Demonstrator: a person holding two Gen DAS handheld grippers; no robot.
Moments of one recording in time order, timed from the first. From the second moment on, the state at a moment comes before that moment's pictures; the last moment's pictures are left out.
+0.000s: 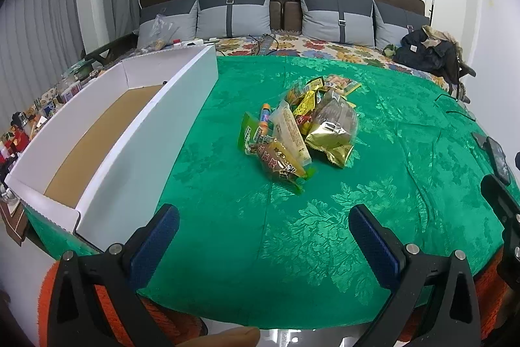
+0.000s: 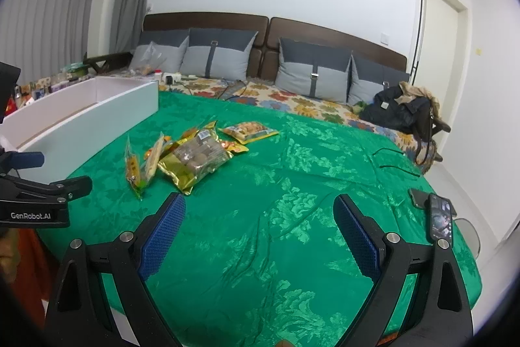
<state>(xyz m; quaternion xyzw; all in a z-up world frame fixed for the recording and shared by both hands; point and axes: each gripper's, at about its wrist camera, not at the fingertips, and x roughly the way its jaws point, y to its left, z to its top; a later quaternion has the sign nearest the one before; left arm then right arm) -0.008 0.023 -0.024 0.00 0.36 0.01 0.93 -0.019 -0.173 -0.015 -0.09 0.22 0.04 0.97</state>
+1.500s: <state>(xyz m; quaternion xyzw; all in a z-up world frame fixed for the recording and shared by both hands) 0.042 0.032 -0.118 0.00 0.47 0.01 0.88 0.013 -0.191 -0.090 -0.07 0.34 0.04 0.93</state>
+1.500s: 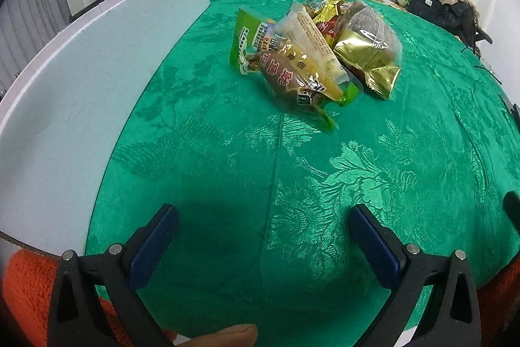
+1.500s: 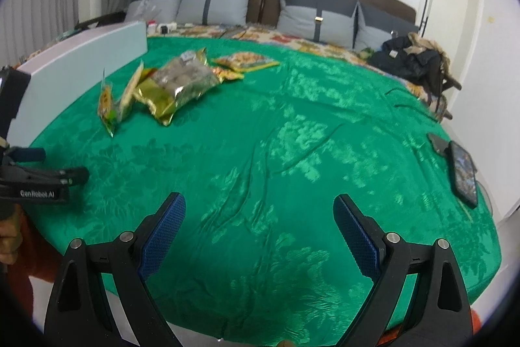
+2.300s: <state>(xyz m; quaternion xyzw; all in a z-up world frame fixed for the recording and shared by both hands) 0.045 0.041 -0.119 0.00 0.47 -0.01 0.88 0.016 -0.184 -0.098 -0.09 0.36 0.06 0.93</state>
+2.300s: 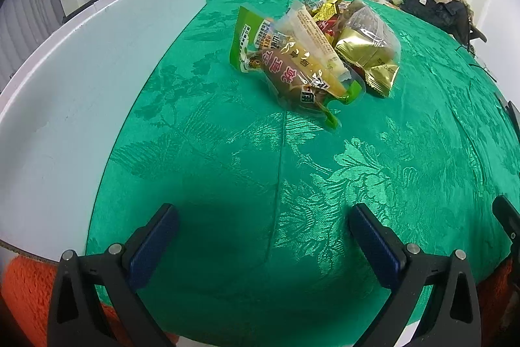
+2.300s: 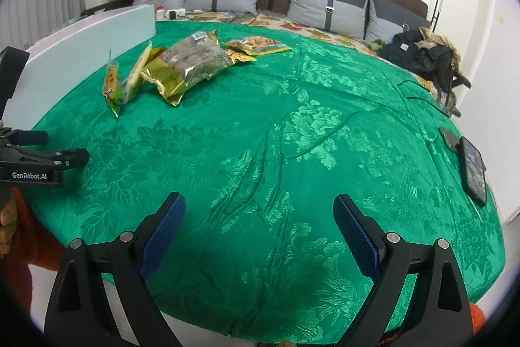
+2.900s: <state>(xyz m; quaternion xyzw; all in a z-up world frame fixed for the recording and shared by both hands) 0.047 0.043 -0.120 0.00 0.47 -0.01 0.88 0.070 -0.189 -0.081 0.00 0.40 0.08 0.91</state>
